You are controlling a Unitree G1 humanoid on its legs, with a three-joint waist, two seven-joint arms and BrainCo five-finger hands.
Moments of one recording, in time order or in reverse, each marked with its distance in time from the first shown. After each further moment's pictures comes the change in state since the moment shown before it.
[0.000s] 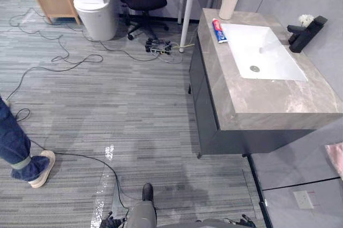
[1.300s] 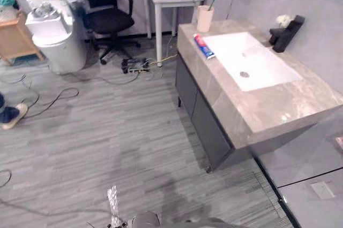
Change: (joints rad) left arm 0.020 -0.125 0.303 -0.027 0.018 0.025 0.010; right arm 0.081 0.027 -0.083 -0.130 0.140 -0.018 0.005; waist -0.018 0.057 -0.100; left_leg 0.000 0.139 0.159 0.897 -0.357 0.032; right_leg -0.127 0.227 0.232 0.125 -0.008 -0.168
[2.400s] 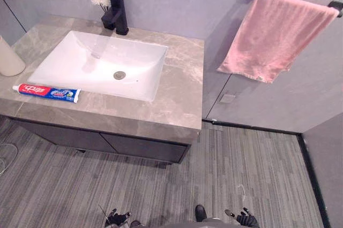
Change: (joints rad) left arm -0.070 0.067 -0.189 0.043 0.067 -0.018 0.004; right arm -0.065 -0.023 0.116 0.060 0.027 -0.023 0.008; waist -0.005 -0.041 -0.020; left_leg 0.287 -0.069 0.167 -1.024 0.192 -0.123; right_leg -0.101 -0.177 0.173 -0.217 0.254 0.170
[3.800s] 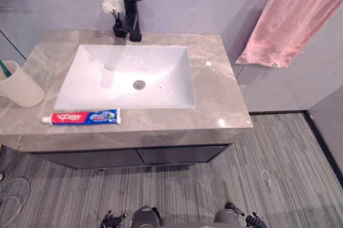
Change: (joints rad) left arm 0.031 0.042 -0.093 -0.052 -0.070 -0.041 0.000; right arm -0.029 -0.023 -0.095 0.055 0.157 0.000 0.040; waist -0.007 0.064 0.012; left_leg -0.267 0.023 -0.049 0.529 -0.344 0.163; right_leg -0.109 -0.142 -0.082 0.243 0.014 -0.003
